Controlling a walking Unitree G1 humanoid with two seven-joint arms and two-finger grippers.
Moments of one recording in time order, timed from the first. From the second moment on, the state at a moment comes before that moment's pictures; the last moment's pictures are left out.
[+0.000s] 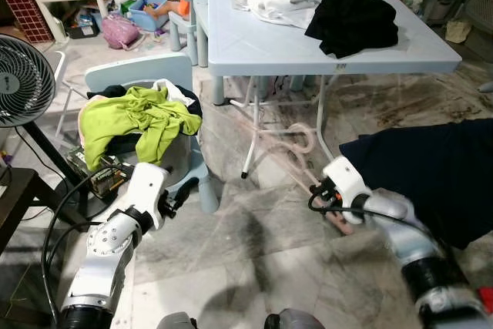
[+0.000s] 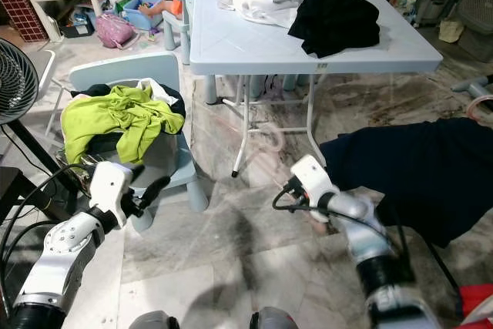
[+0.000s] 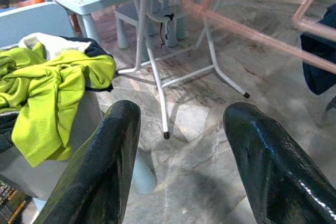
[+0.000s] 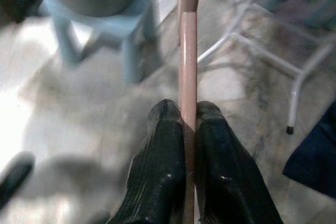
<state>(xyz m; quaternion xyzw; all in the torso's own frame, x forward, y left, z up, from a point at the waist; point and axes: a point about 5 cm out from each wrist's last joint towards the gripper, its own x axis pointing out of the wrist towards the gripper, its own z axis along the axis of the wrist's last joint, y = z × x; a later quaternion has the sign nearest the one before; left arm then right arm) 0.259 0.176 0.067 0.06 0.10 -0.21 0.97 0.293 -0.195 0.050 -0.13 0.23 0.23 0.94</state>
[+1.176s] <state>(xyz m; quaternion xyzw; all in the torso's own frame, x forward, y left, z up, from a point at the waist) 0.270 0.160 0.081 -0.02 0.07 -0.21 0.98 0.279 -0.191 0.083 -0.02 0.09 -0.01 1.00</state>
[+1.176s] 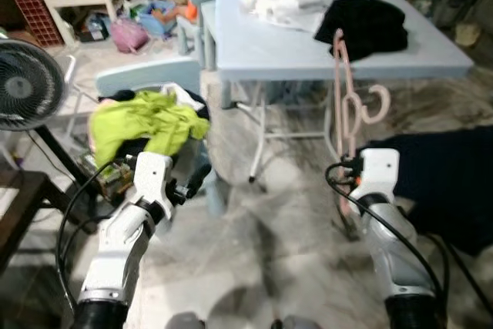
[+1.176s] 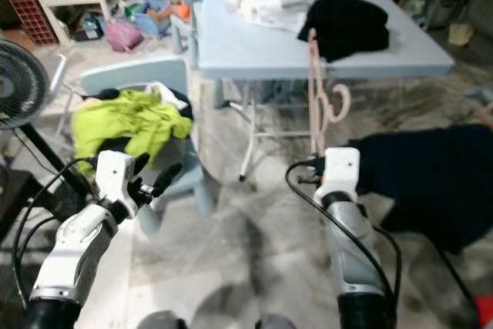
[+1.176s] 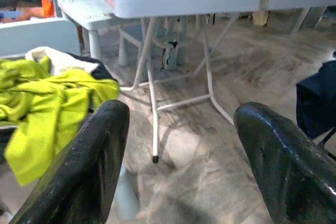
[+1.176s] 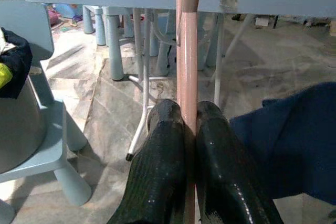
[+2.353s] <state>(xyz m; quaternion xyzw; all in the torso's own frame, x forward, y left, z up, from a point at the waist) 0.274 0.162 0.088 -0.03 0.05 -0.22 0.97 0.286 -0.187 0.091 -0.03 0.08 -0.01 1.00</state>
